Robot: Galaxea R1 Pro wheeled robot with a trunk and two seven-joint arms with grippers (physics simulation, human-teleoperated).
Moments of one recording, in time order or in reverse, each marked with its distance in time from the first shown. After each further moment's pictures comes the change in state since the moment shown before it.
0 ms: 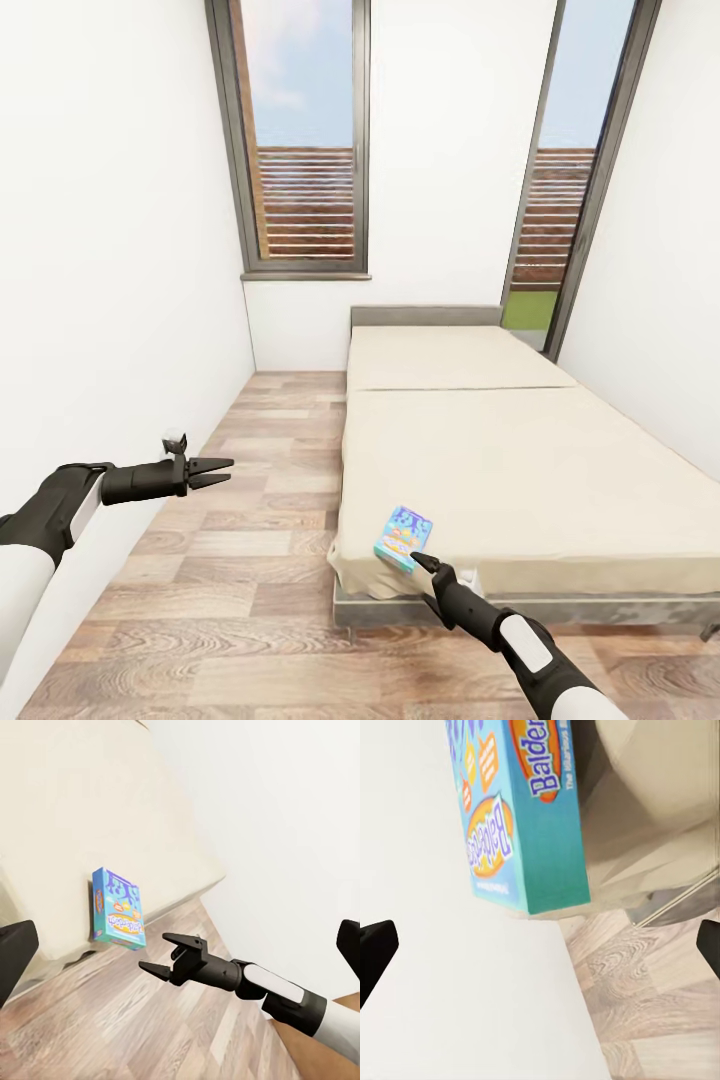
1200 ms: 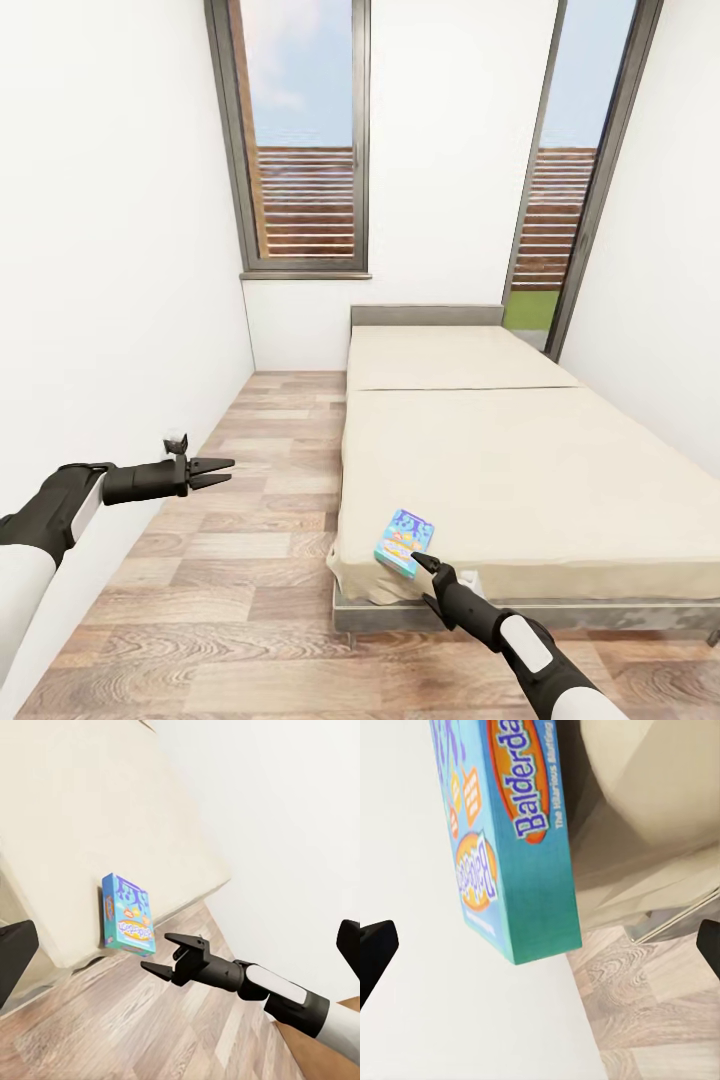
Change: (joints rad) left arm 0.000 -0.003 0.000 0.000 0.001 -0.001 0.009; right arm 0.001 -0.001 -0.002 0.002 0.000 -0.005 0.000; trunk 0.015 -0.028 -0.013
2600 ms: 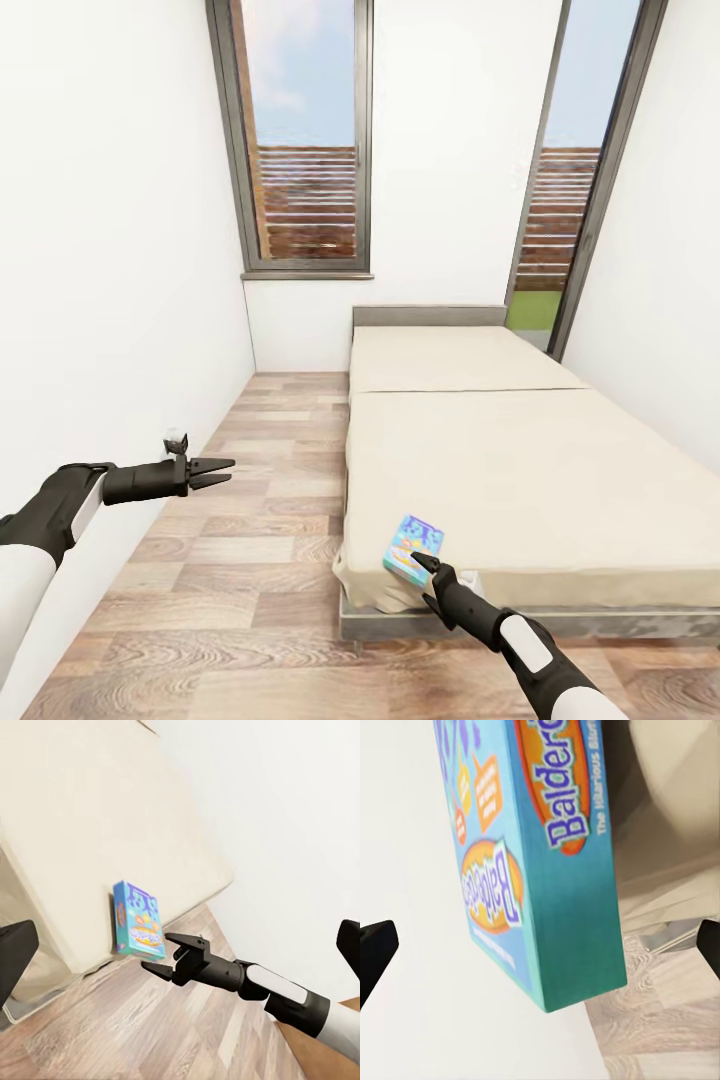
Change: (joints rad) left arm 0.000 0.000 0.000 0.000 -0.001 -0.001 0.001; right arm -0.001 0.000 0.000 0.000 0.000 0.000 -0.004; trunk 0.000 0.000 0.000
